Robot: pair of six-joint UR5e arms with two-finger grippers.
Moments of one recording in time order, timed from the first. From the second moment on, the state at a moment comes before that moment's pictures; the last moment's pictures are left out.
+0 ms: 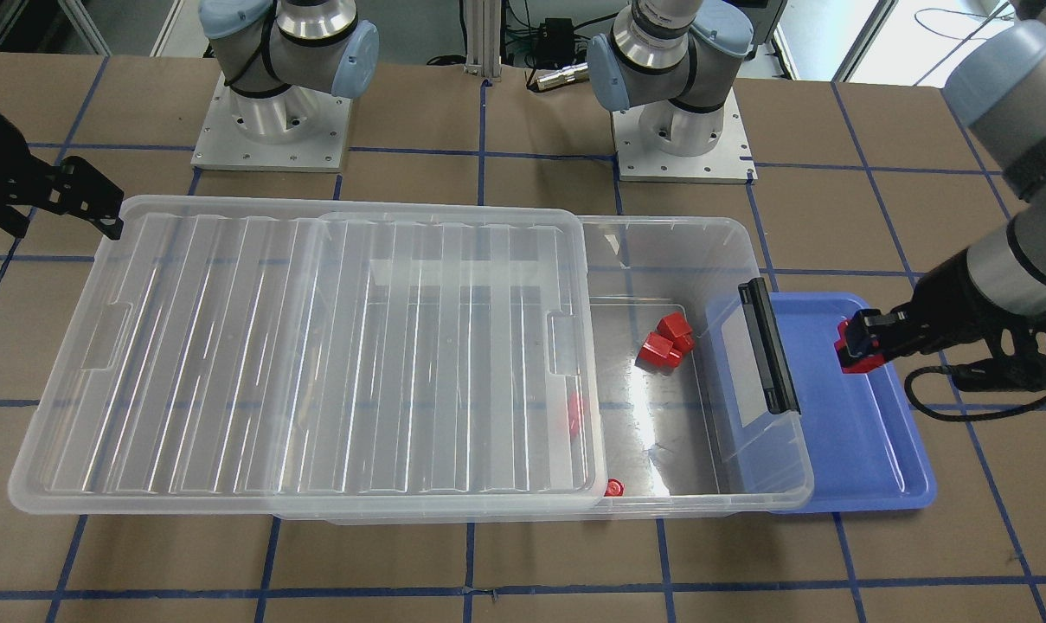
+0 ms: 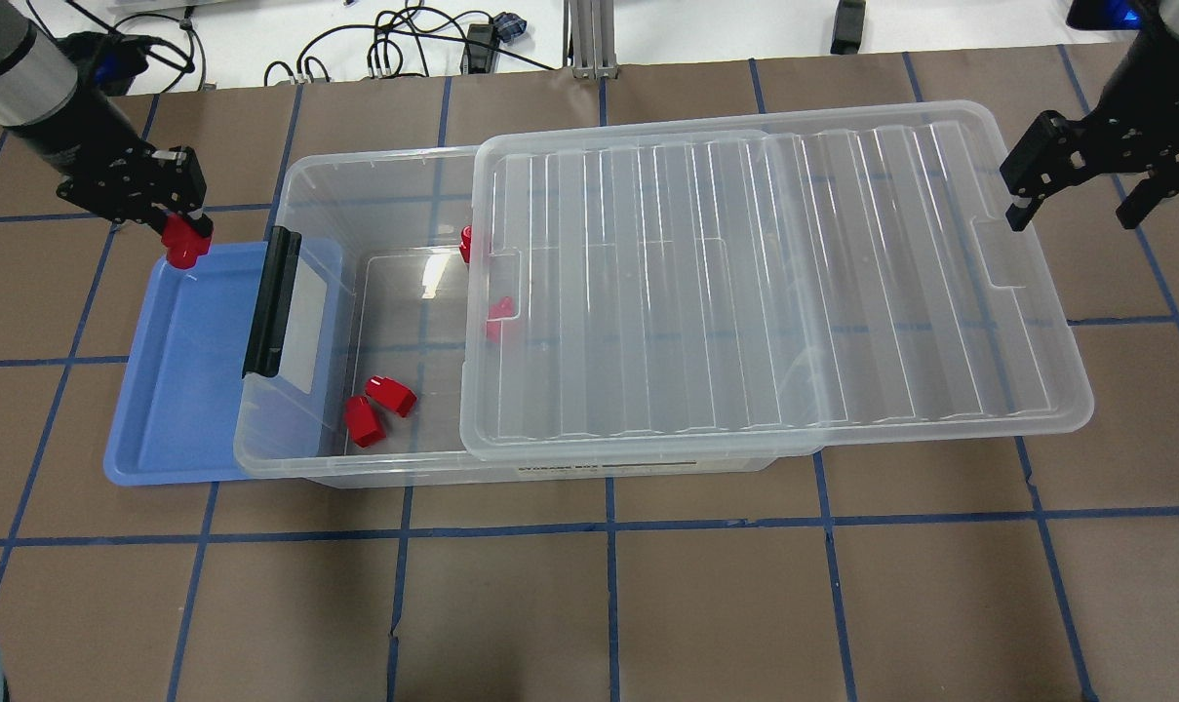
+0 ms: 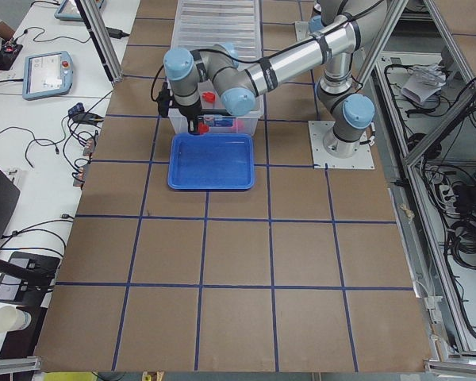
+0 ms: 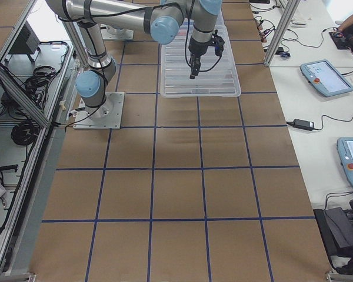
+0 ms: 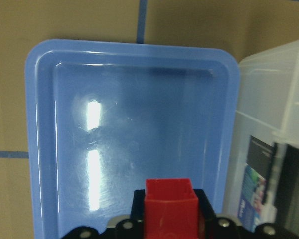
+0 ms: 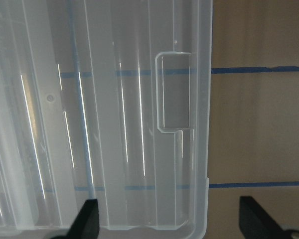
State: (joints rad) left arm -1.28 -1.81 -1.47 -1.53 1.48 0.23; right arm 1.27 -1.52 1.53 -1.46 -1.60 -0.28
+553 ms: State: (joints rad) left arm -1.52 -1.80 -1.55 -1.45 1.49 -0.07; right arm 1.27 -1.52 1.53 -1.46 -1.60 -0.28
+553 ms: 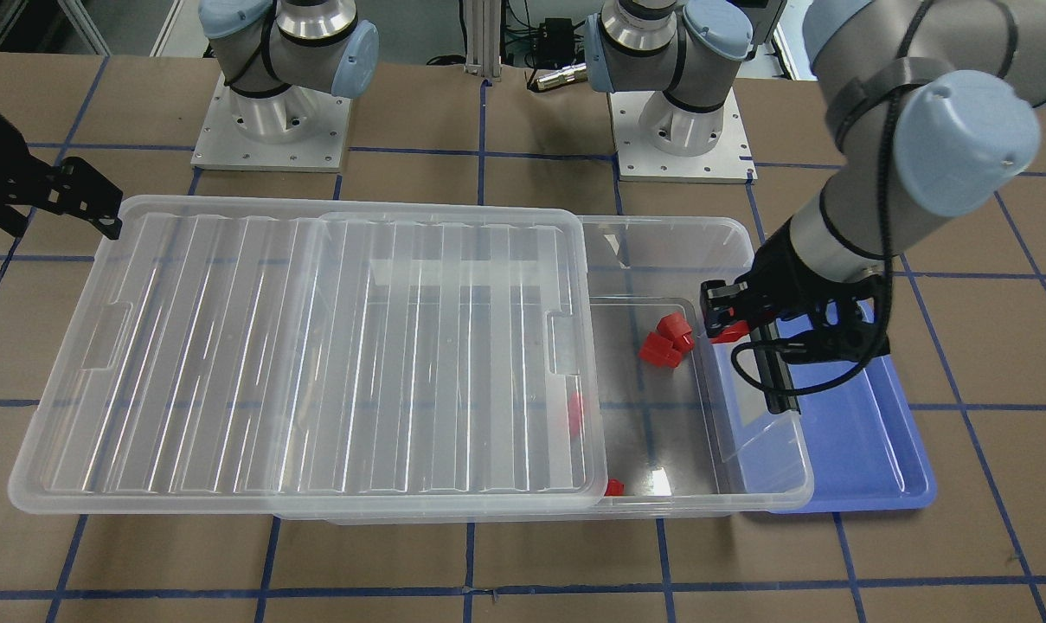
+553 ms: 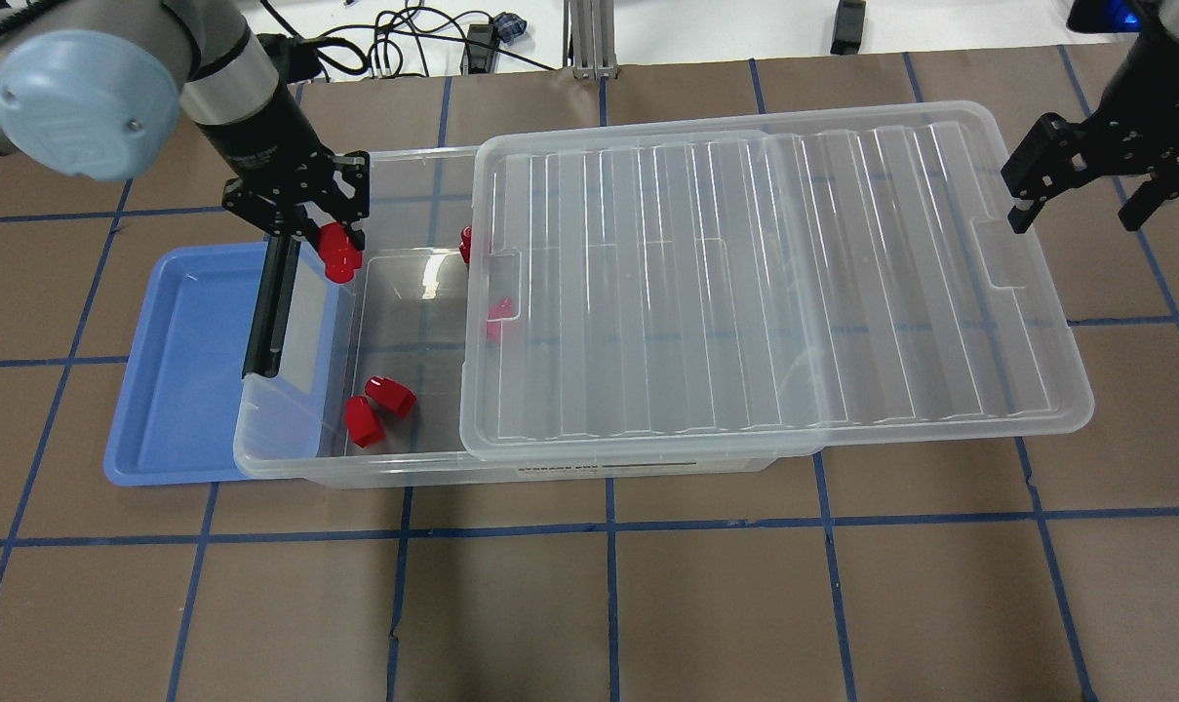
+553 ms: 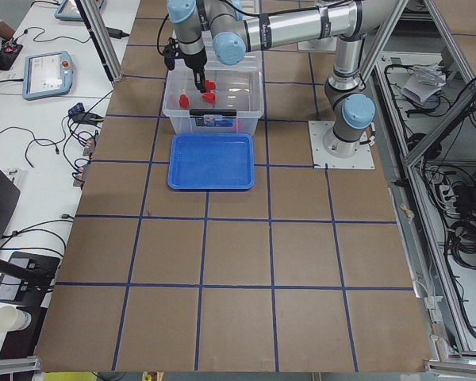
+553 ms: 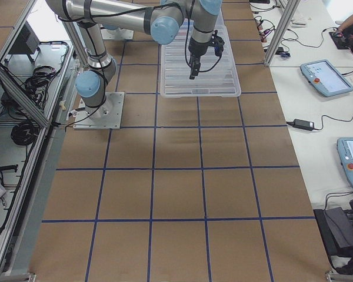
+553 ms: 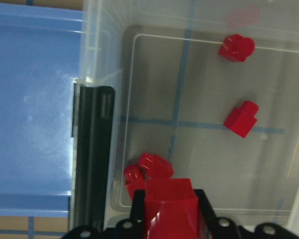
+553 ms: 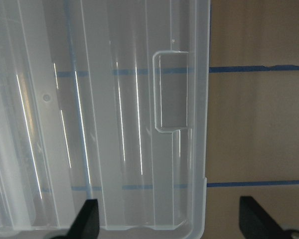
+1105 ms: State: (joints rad) left arm -1.53 -1.86 -1.79 -1.09 1.51 -0.09; right arm 1.27 -1.52 1.53 -1.45 -1.60 -0.28
